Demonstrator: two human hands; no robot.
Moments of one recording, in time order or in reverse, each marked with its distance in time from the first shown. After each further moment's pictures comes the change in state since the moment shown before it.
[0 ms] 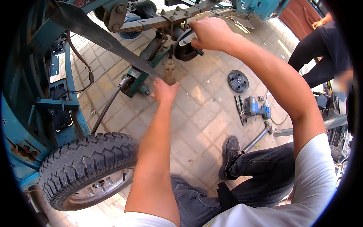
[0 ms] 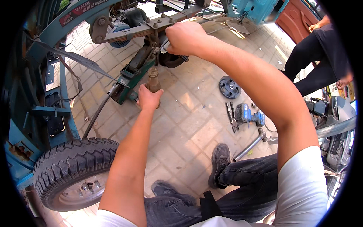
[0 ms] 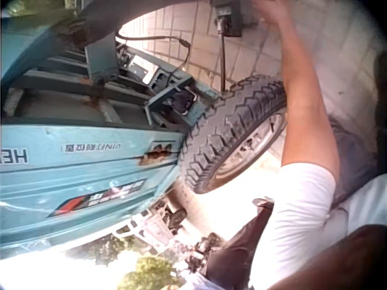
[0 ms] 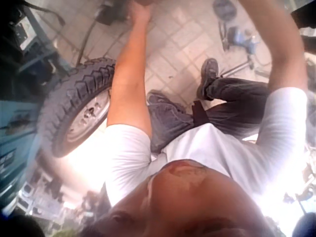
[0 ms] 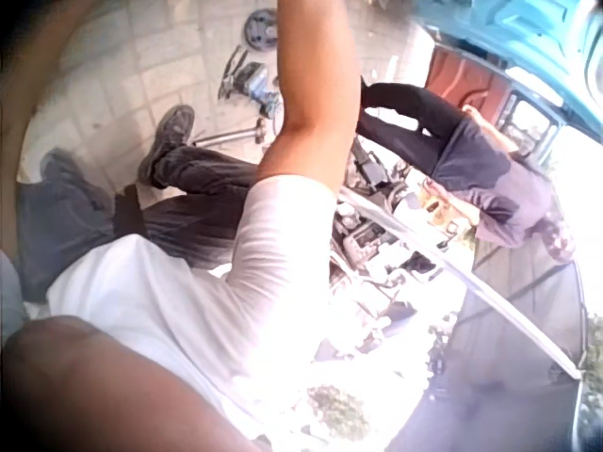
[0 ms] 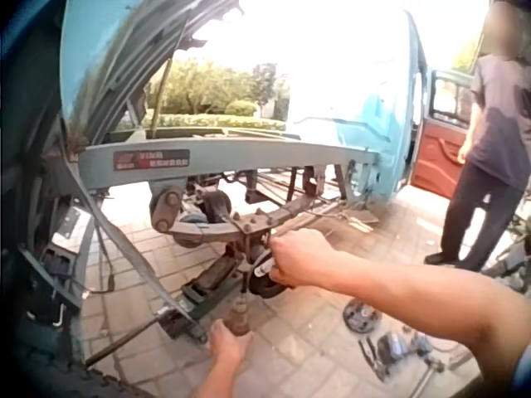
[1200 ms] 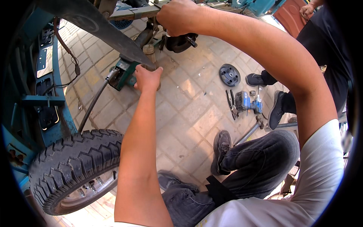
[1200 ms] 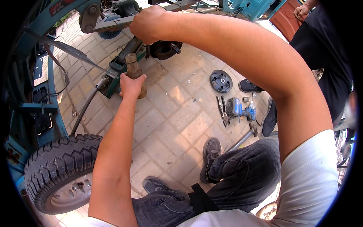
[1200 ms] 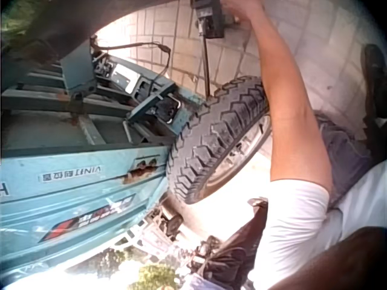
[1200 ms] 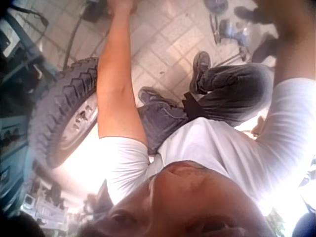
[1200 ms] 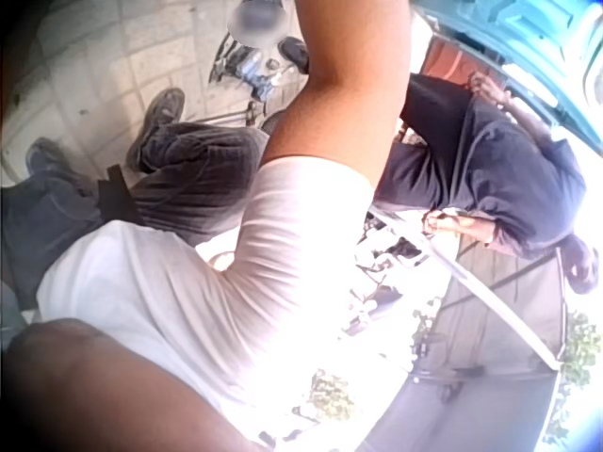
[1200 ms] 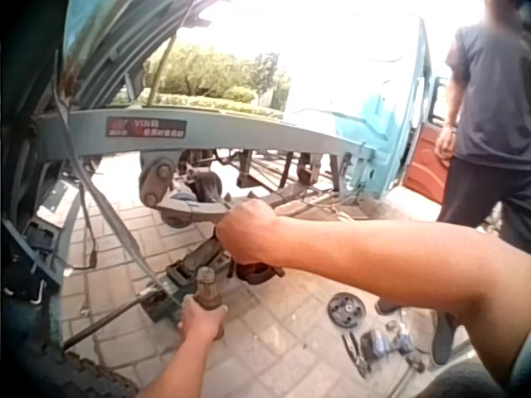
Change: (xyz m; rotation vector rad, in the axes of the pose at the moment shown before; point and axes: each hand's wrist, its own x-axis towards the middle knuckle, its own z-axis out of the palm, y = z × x) left_hand 0.016 0.009 -0.030 -0.087 0.019 -0.103; right_hand 0.055 -0.049 -0.008 -0.289 -0.192 -0.236
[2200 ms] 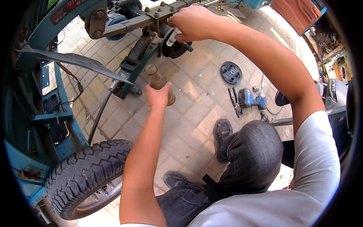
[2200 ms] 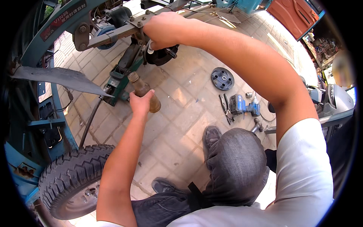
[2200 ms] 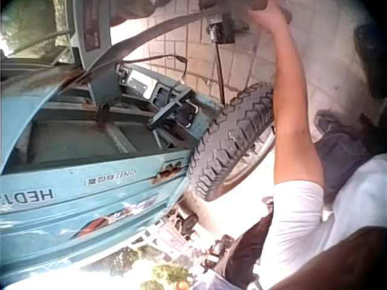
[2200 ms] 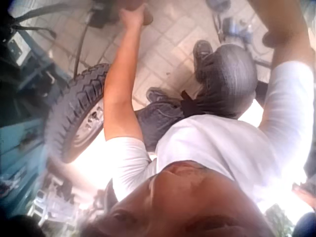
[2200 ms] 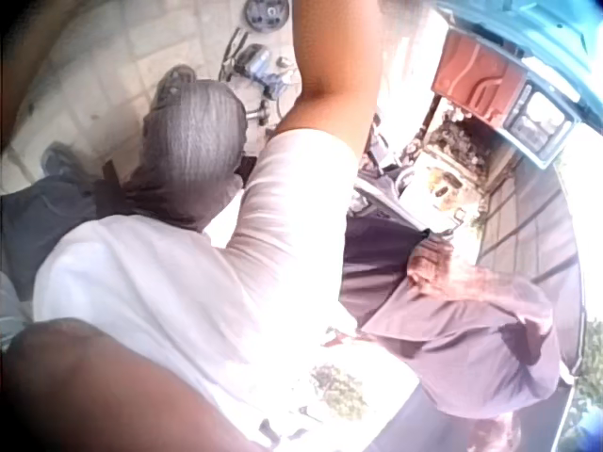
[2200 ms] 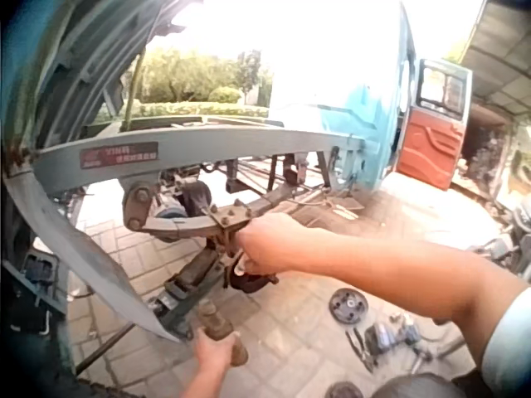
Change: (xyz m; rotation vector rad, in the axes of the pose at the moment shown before) left_hand -0.034 -0.027 0.028 -0.380 -0.053 0.002; right_hand -0.056 0.045 0.014 0.312 0.111 0.102
